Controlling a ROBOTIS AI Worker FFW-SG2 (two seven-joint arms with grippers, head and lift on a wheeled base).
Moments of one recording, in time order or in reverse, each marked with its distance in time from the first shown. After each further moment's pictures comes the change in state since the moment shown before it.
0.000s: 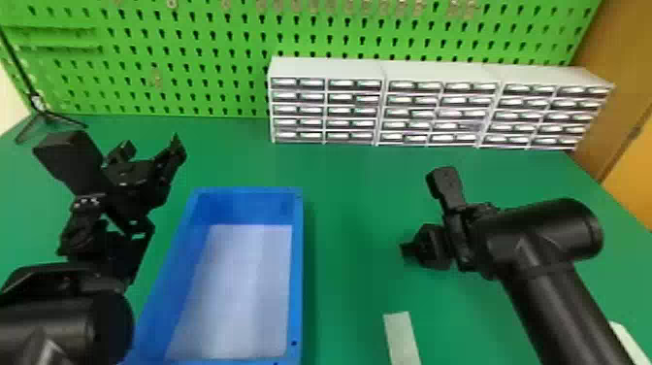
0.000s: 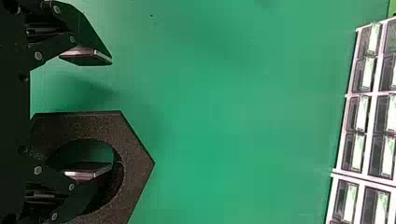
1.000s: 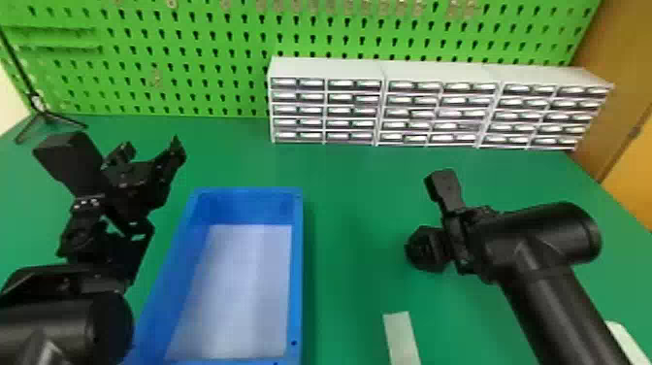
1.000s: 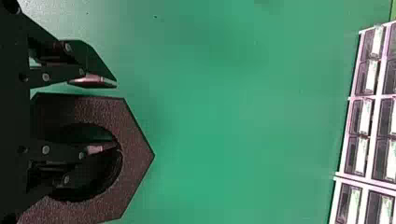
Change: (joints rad) left arm 0.003 0.000 0.001 0.000 0.000 0.000 0.000; right arm 0.009 0.000 0.005 0.005 0.004 -0.016 0.007
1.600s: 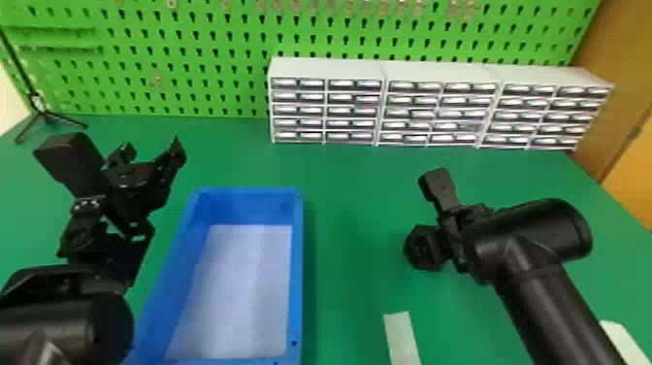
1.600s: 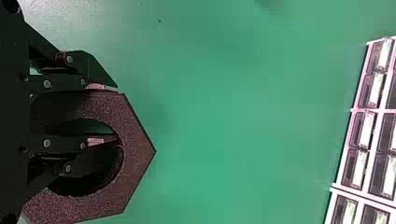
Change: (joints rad) left arm 0.002 0.000 0.000 0.000 0.003 0.002 0.000; right arm -0.006 0.001 0.034 0.000 0.079 -0.001 0.048
